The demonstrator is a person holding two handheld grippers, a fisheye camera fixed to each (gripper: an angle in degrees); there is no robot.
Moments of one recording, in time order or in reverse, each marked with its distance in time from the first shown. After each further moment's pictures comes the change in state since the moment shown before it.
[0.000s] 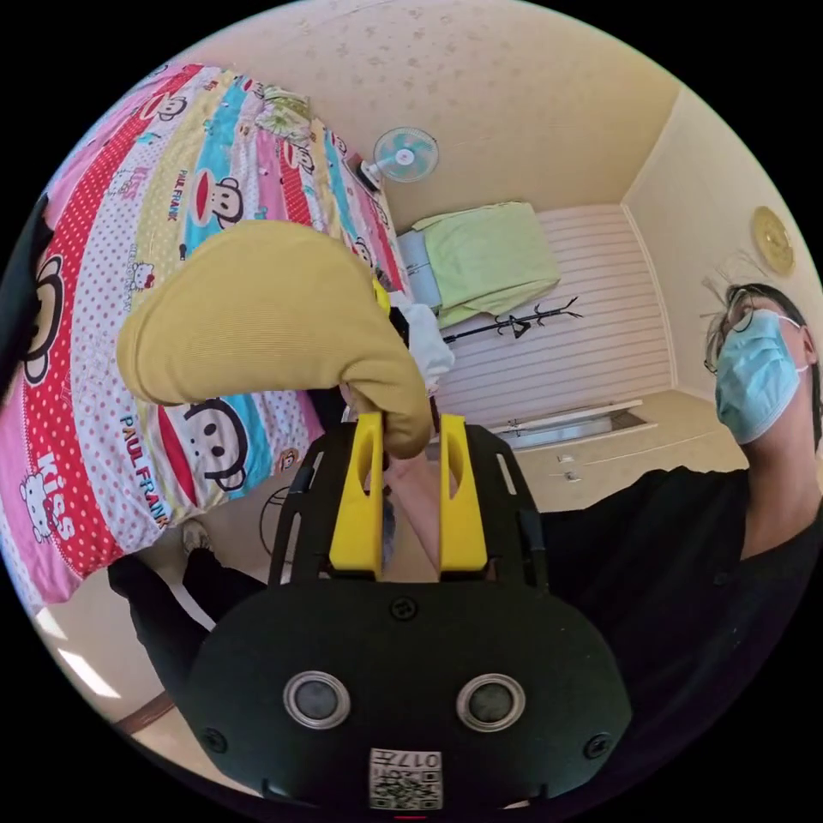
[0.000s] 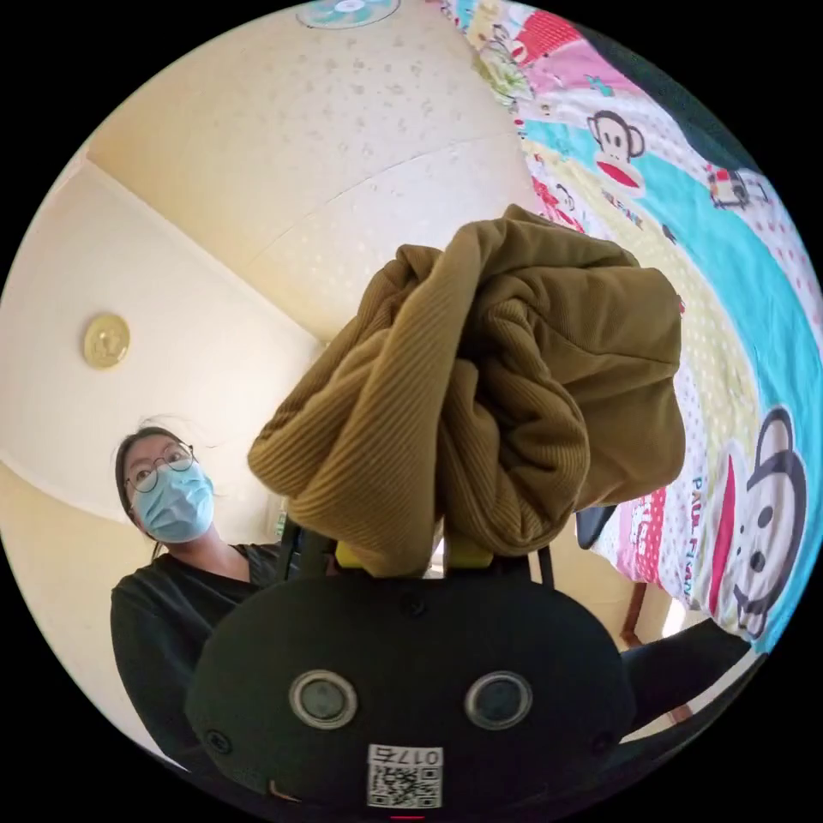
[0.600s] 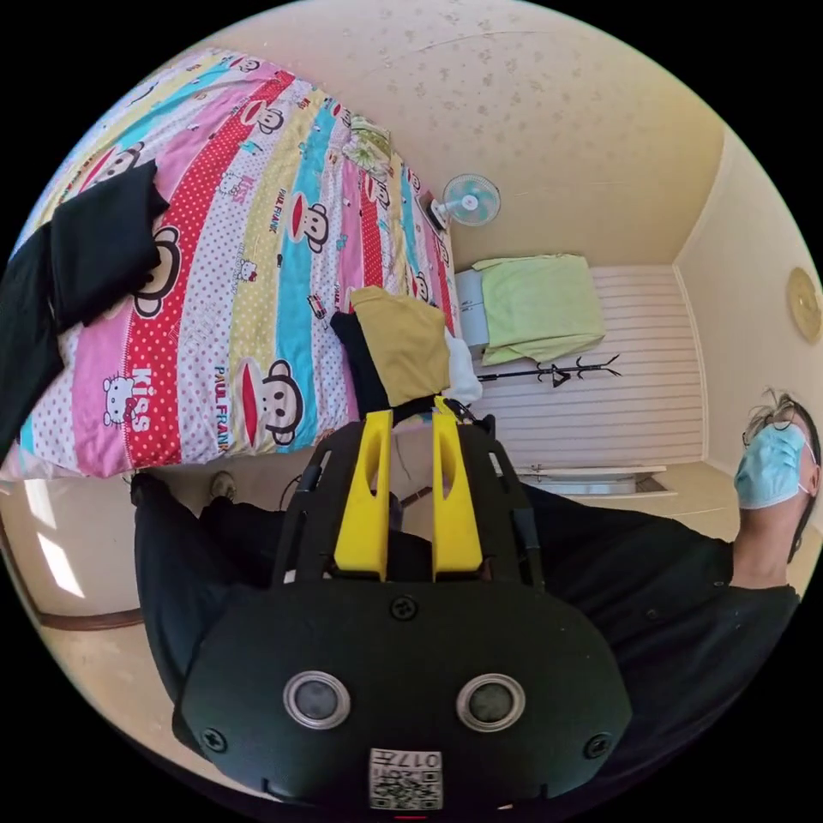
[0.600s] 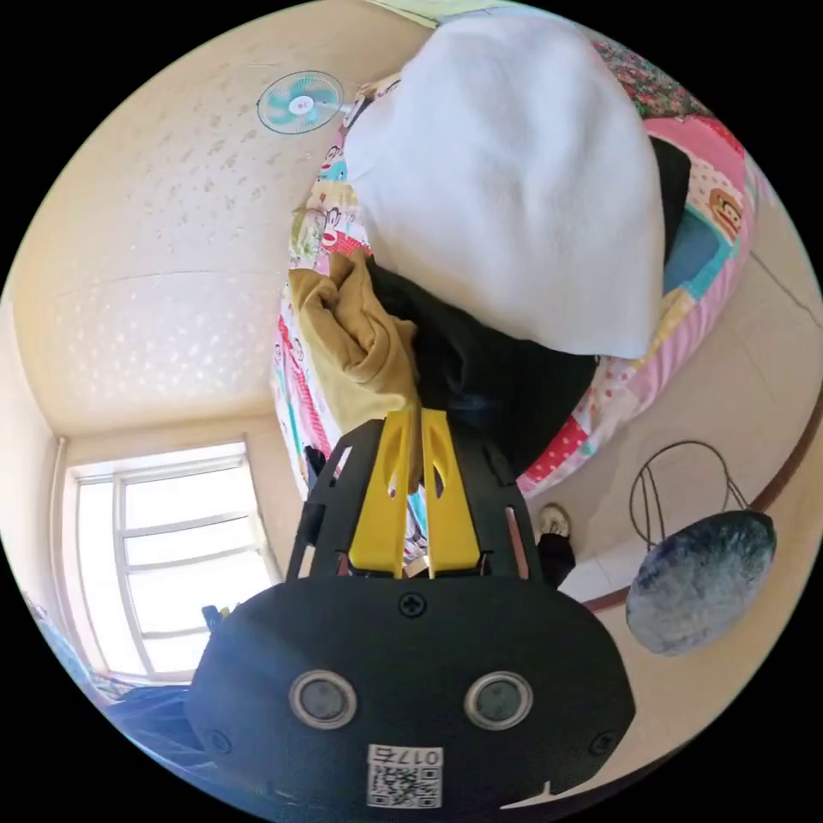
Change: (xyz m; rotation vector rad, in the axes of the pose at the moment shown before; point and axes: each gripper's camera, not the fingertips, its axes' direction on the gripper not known) left arm 0.078 0.071 -0.091 0.130 -0.241 -0.227; right arm -0.075 0.085 -0.156 0.365 1.185 0.193
